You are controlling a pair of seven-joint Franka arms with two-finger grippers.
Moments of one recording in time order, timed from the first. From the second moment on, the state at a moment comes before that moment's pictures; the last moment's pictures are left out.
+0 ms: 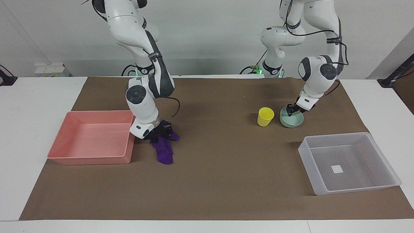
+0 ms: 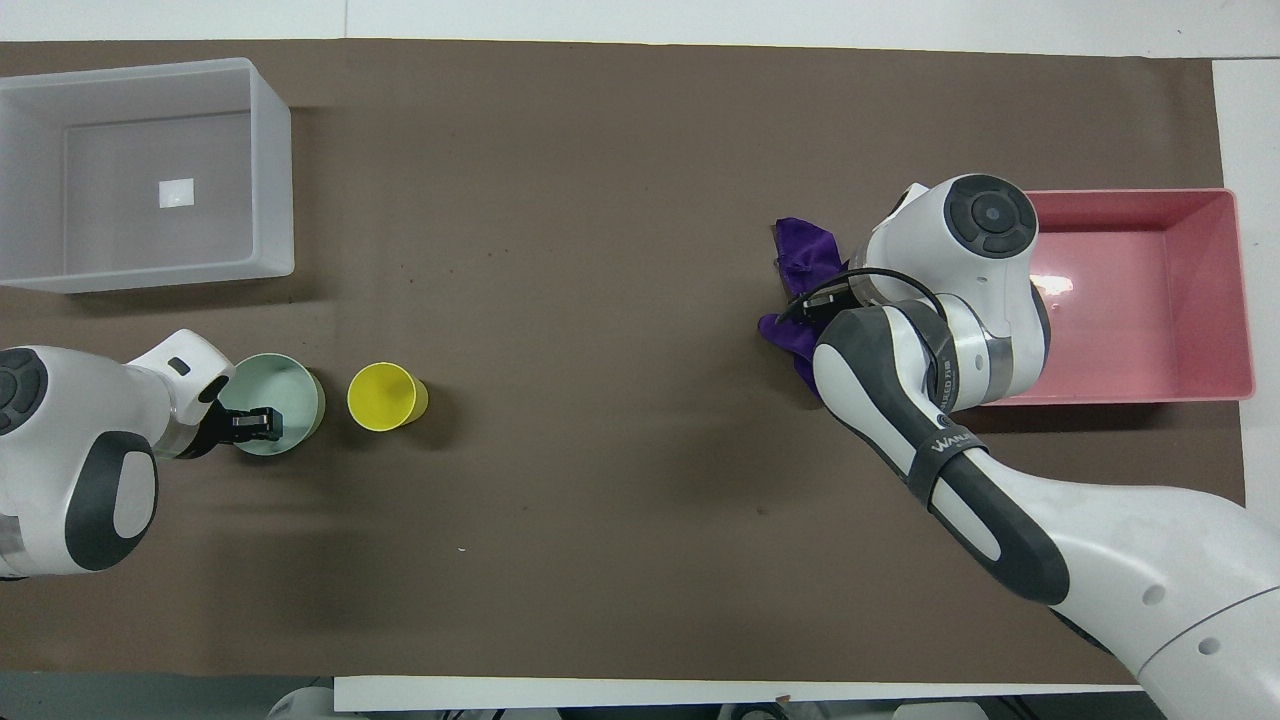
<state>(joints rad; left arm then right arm) -0.09 -0.13 0.04 -2.57 0.02 2.37 -0.08 0.14 0.29 0.10 -2.04 0.05 2.30 0.02</state>
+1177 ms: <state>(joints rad) -0.06 -0.07 0.06 -1.90 -0.05 1.80 -0.09 0.02 0.08 0.09 -1.87 0.05 1.96 0.04</state>
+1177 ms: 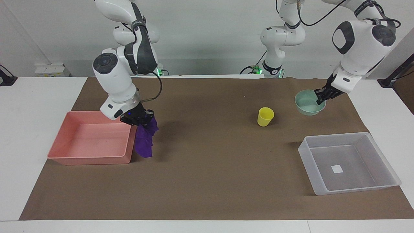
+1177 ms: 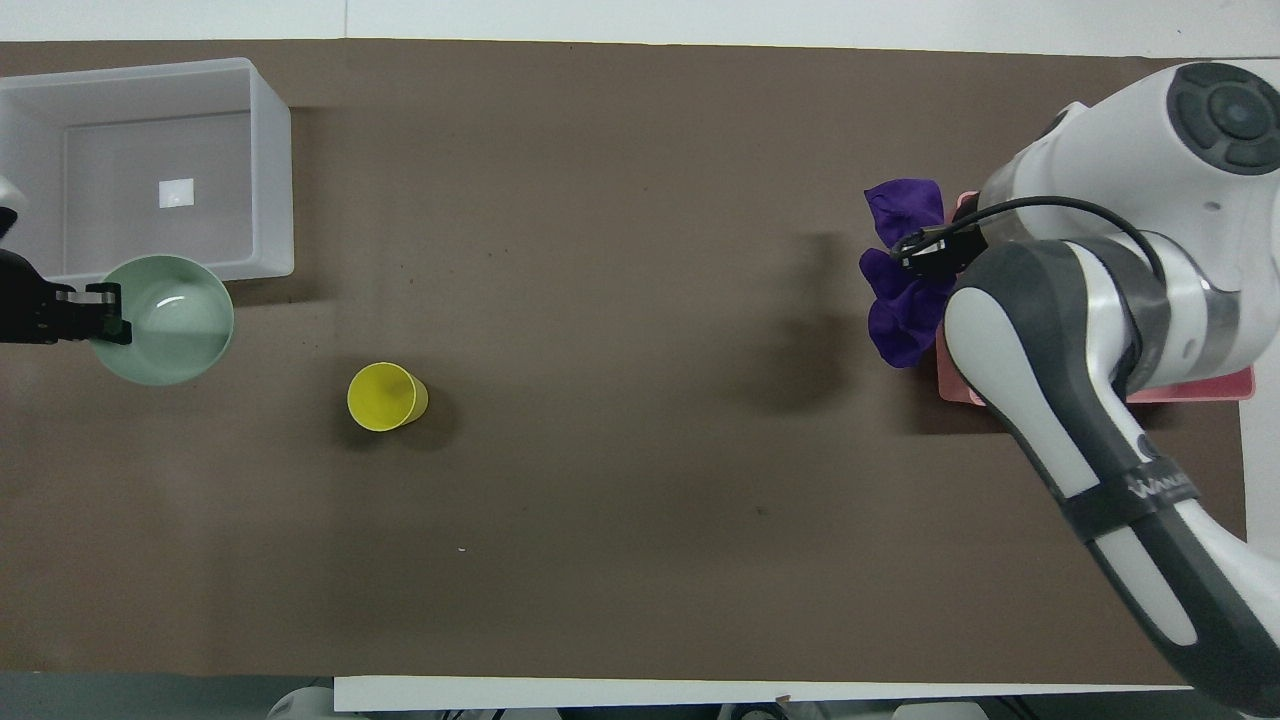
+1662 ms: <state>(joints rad) 0.01 0.32 0.06 -1.64 -0.07 2.03 -0.09 -0.21 0.01 0.08 -1.88 0.05 1.86 -0.21</state>
